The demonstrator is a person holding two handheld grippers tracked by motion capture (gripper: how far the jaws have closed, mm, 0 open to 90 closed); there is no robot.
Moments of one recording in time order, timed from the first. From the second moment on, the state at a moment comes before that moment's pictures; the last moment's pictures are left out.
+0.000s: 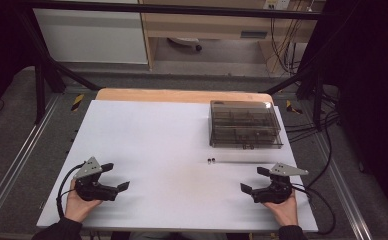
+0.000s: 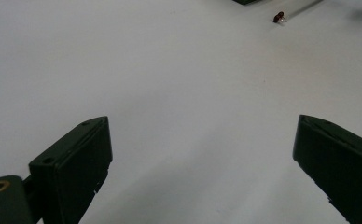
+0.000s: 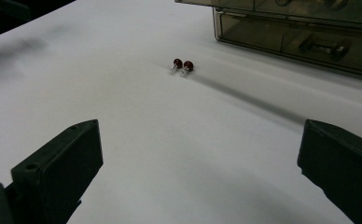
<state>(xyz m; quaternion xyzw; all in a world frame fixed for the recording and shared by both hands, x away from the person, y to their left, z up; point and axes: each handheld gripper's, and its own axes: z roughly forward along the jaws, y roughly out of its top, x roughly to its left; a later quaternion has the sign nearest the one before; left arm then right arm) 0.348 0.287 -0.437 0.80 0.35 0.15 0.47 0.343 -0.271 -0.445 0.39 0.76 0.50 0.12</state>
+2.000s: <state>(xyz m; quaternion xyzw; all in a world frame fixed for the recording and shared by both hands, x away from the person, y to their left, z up) 0.351 0.288 -0.441 0.80 0.35 0.15 0.46 0.381 -0.184 -0.446 0.42 0.78 0.45 0.15</state>
